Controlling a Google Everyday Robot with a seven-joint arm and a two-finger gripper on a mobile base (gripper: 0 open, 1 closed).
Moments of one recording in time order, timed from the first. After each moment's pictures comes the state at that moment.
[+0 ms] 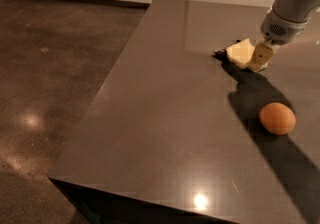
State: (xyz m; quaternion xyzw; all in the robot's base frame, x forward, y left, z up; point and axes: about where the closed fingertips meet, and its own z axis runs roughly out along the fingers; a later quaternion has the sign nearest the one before) arm 0.611 -0.281 0.884 -0.42 0.90 -0.03 0.12
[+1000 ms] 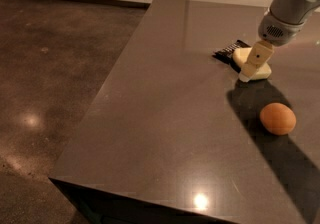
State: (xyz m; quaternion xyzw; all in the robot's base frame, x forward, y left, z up) arm 0.616 -0.279 0.878 -0.42 0.90 -0.03 0.12
